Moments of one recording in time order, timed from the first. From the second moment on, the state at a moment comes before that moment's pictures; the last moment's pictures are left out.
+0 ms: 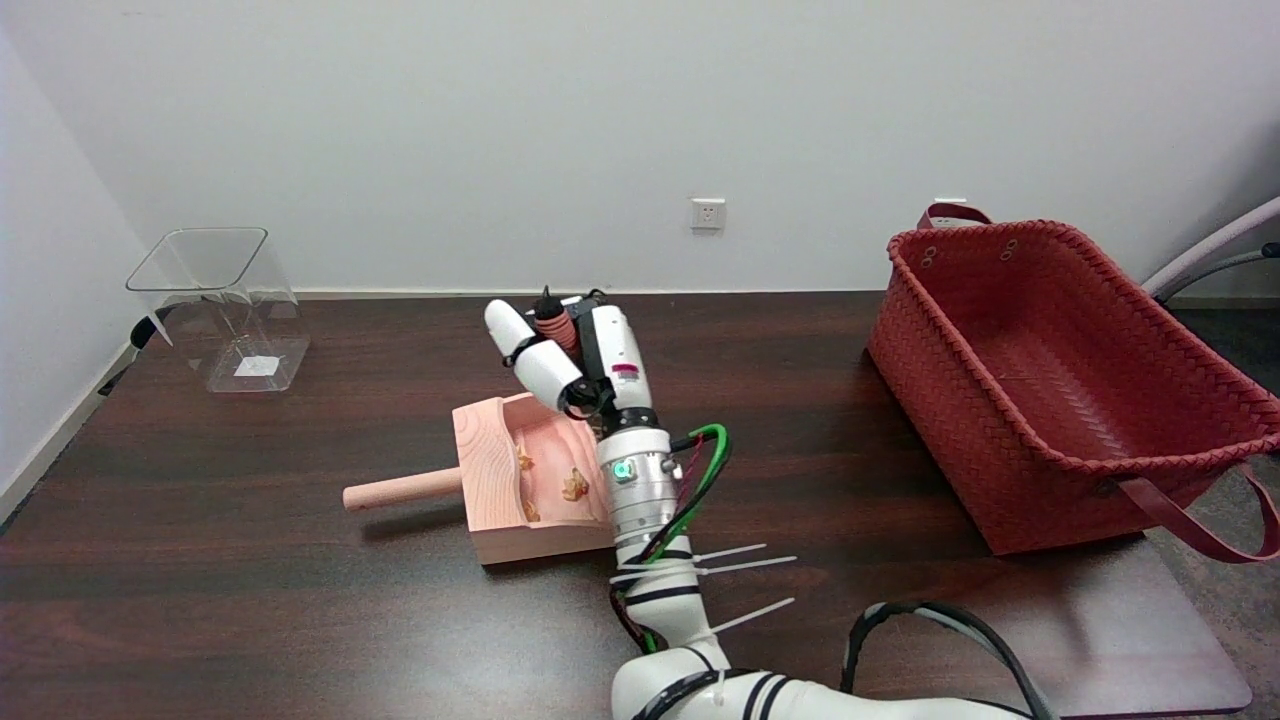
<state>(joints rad) 0.36 -1.74 -2.28 0.62 0.91 1.25 0.59</state>
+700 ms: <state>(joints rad) 0.41 -1.82 -2.28 0.62 1.04 1.18 0.99</state>
